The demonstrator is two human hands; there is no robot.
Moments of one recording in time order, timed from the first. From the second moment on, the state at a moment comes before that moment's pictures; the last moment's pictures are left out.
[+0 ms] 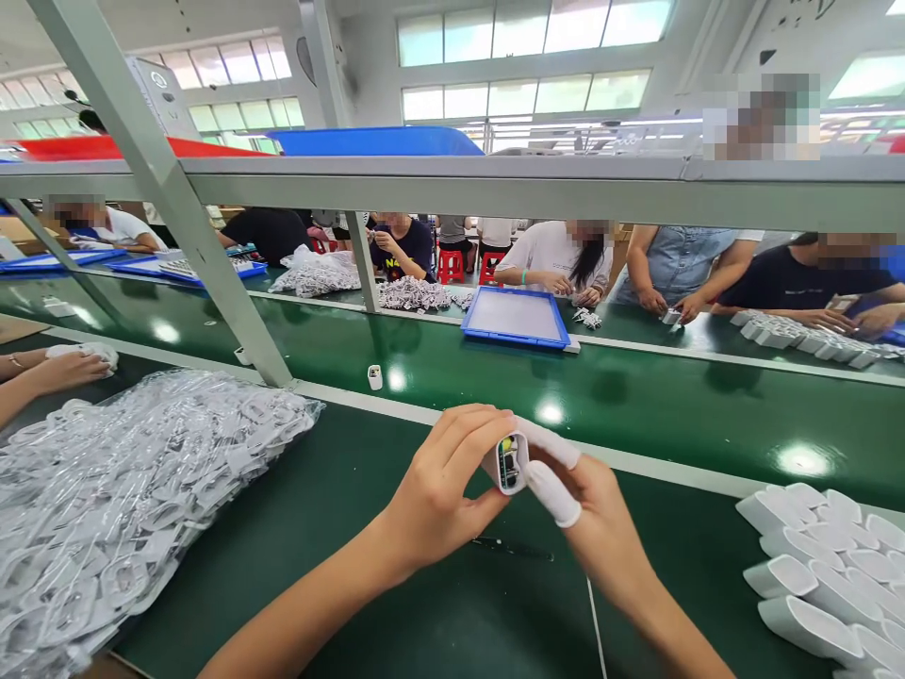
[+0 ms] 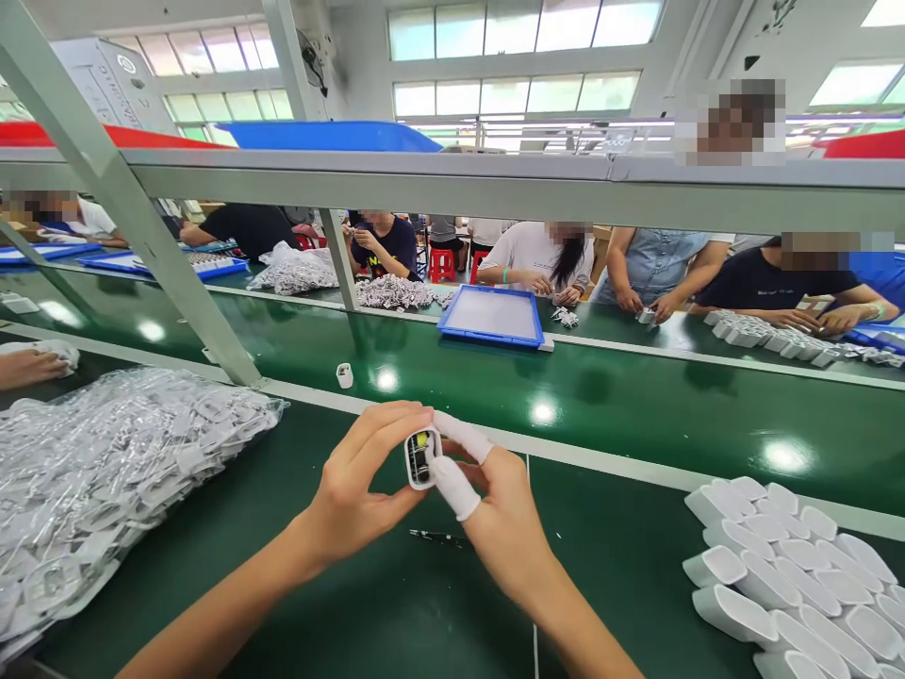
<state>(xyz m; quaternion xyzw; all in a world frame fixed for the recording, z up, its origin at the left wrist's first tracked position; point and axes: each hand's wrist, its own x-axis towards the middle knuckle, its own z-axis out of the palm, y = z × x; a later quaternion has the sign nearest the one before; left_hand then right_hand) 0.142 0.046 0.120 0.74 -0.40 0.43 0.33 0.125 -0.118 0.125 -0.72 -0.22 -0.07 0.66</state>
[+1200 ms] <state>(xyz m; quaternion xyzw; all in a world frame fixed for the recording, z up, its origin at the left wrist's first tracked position) 0.135 0.044 0.117 0.76 -0.44 0.42 0.22 0.132 -0.142 0.141 -0.79 -0.24 0.06 0.56</state>
